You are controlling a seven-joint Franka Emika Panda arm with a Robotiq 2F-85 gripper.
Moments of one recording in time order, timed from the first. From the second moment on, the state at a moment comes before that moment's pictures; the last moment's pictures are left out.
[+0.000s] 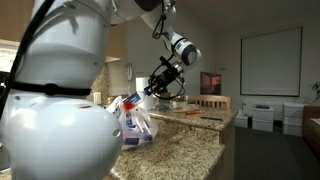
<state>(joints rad) 0.03 0.21 0.04 -1.70 0.70 1.27 -0.09</state>
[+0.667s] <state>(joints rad) 0.14 0.41 0.09 -1.60 0.70 1.47 0.02</state>
